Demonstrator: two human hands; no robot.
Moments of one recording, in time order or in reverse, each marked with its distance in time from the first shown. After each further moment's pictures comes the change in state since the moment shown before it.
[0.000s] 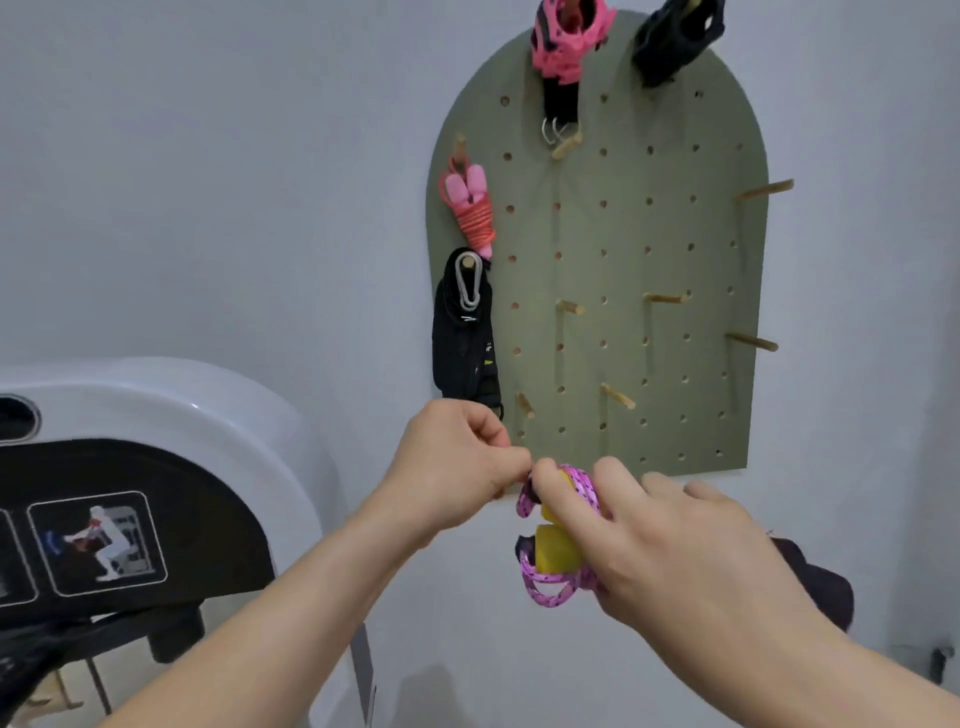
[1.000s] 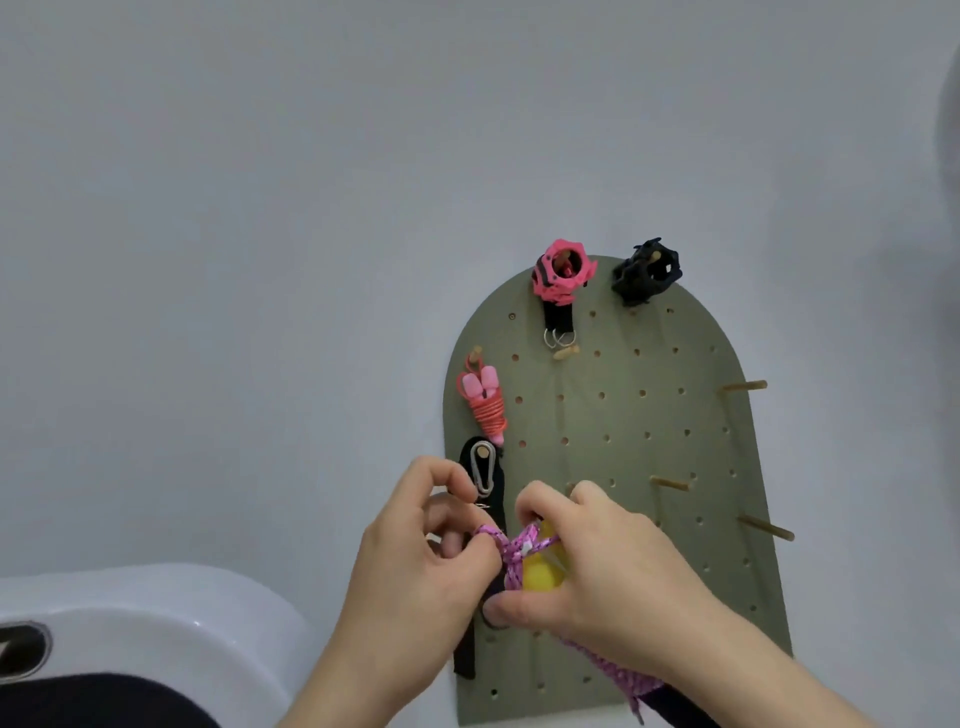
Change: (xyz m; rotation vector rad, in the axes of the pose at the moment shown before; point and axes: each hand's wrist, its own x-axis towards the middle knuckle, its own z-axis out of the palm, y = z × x) left_hand 0.001 0.056 -0.070 -0.230 0.274 0.485; right_hand 0.128 0.020 -0.059 0.492 -0.149 0.319
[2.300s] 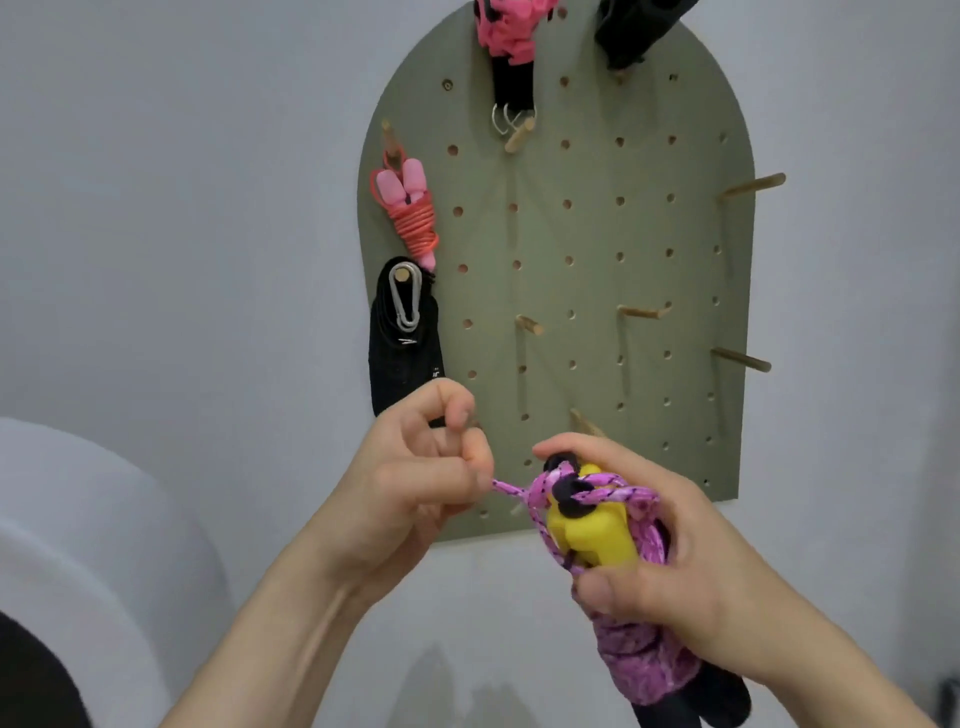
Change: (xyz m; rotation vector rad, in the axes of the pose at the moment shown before) left_hand 0.002 -0.106 0.103 -0.692 -0.458 -0.404; right_hand -0.040 0.153 0.079 1.322 -0.246 -0.057
